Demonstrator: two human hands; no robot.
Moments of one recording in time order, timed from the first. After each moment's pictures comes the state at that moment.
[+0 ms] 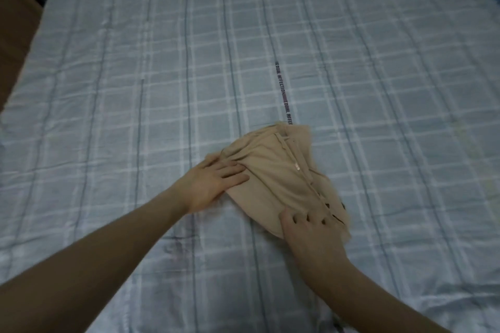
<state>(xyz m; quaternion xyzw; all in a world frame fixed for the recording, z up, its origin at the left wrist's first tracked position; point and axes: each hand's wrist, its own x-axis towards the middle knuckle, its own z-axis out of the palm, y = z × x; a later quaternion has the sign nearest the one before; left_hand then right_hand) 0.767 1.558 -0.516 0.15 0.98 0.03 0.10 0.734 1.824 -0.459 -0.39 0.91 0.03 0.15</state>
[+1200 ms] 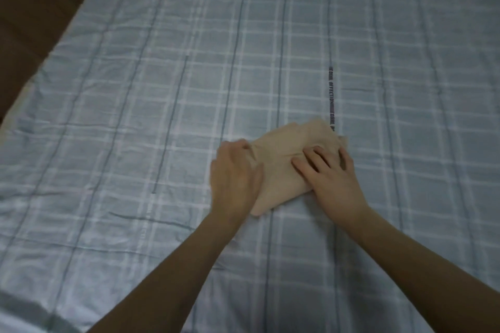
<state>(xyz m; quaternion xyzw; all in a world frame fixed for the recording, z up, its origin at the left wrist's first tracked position) 0.760 1.615 -0.508 -0.37 0.88 0.21 -0.21 0.618 1.763 -0.516 -0.54 0.84 0.03 0.07</state>
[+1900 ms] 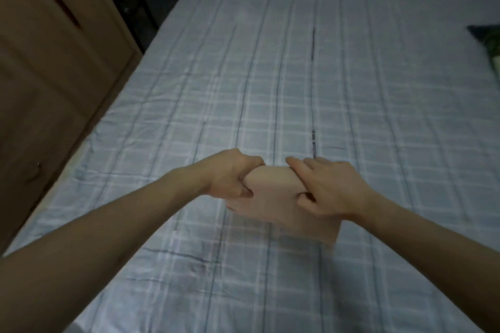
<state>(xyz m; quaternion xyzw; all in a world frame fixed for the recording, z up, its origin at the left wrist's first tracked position) 0.731 1.528 -0.312 -0.07 0.96 0.18 0.18 0.589 1.730 -0.318 -0.65 0.76 0.00 0.01</state>
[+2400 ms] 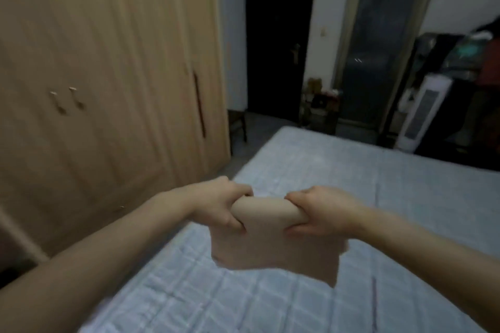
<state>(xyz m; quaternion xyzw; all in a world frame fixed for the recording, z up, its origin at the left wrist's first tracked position) 0.924 1.462 0.005 -0.25 0.96 0.10 0.07 0.695 1.581 -0.013 -0.80 0.59 0.02 -0.05</state>
